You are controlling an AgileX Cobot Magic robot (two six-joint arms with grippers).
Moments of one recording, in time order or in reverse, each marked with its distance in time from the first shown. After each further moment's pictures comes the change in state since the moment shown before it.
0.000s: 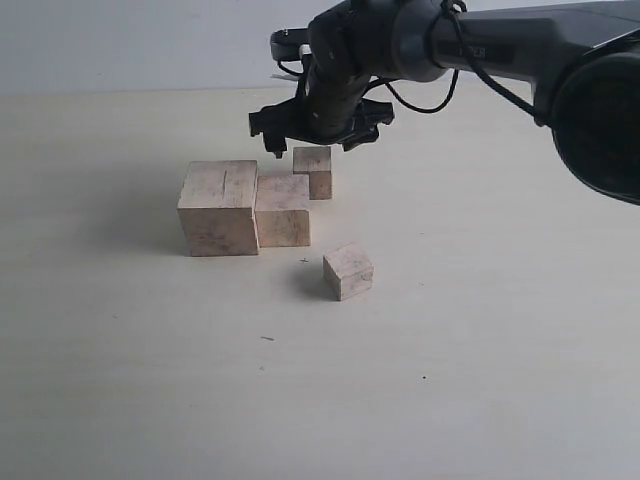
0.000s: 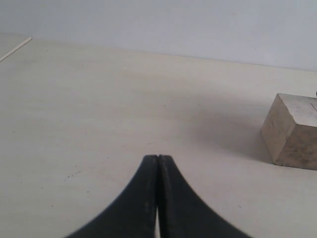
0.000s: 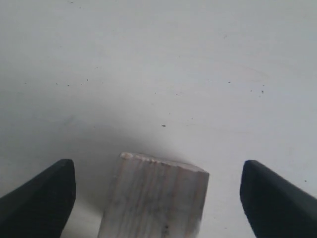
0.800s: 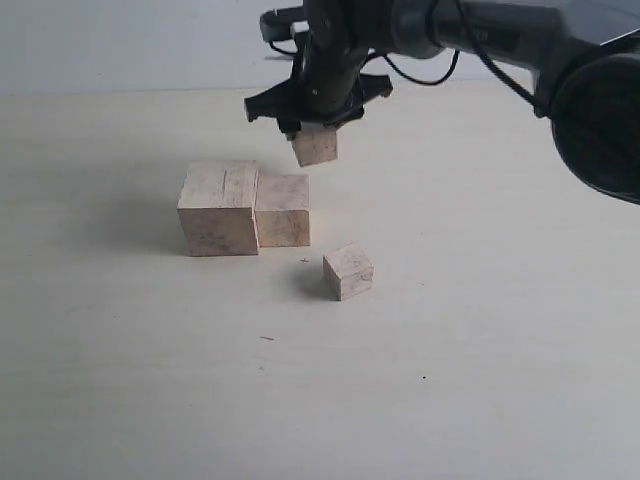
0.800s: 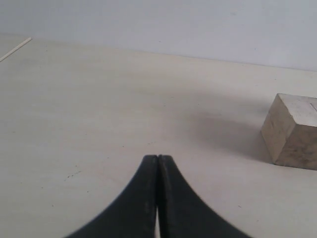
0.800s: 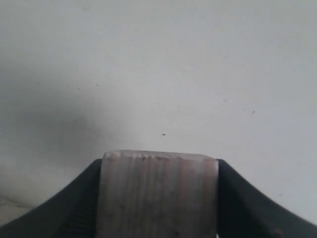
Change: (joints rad) left arm 0.000 0.000 0.000 0.000 0.000 0.000; right arm -0.001 -0.004 -0.108 0.015 0.112 -0.138
